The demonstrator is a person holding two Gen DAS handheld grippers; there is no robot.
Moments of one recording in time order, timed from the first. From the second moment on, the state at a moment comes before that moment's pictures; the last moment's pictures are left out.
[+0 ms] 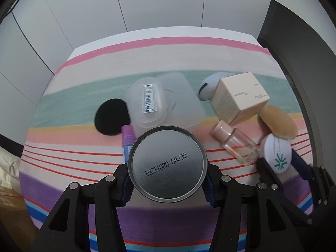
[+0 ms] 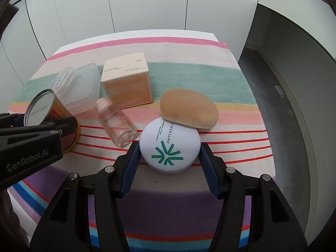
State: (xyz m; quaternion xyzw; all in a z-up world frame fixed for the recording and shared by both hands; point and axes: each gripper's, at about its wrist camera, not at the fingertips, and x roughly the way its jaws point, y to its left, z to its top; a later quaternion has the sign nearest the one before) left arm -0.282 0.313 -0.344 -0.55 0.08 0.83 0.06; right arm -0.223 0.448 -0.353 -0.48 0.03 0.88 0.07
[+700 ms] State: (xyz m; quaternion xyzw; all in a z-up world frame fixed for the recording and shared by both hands) left arm -0.270 0.283 -0.236 -0.51 0.10 0.85 0.04; right arm -0.219 0.445 -0.227 -0.42 0.04 0.91 0.04
